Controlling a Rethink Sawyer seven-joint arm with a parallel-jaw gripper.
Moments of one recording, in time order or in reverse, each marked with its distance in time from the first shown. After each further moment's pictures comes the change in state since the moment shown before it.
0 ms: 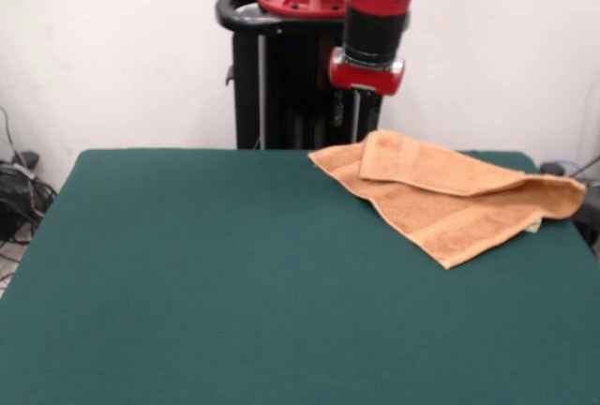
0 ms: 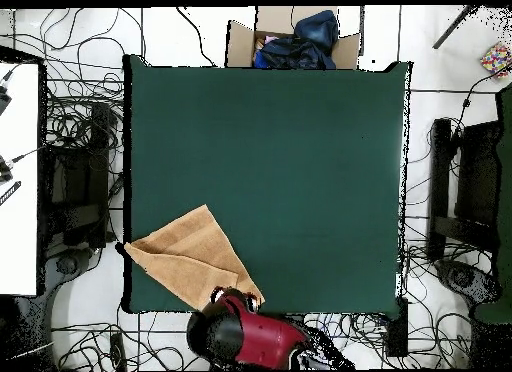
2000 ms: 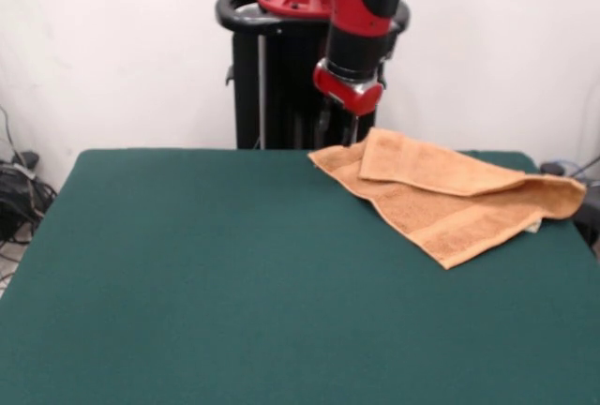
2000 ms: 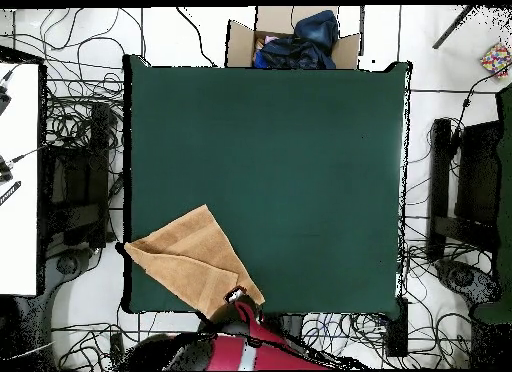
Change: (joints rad) arm -0.038 0.146 0.012 0.078 0.230 -0.248 0.386
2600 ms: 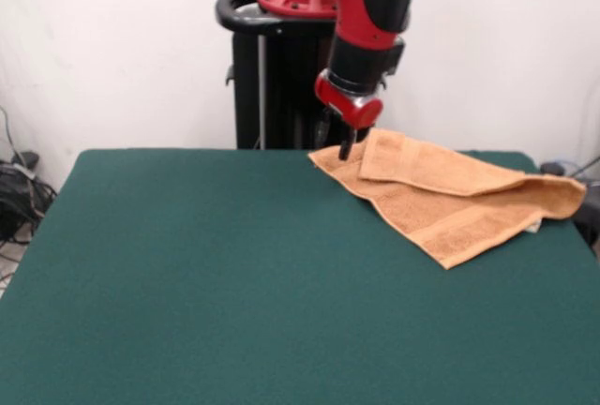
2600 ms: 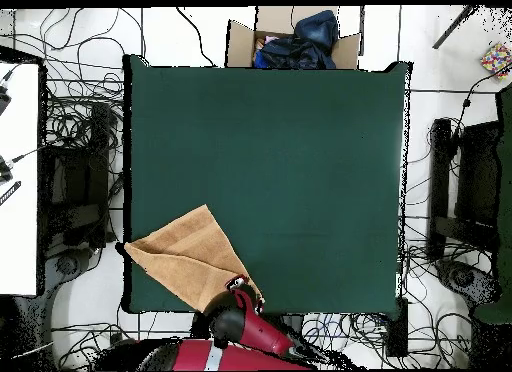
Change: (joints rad) arm 0.052 0.000 0.005 -0.026 0.146 0.000 0.000
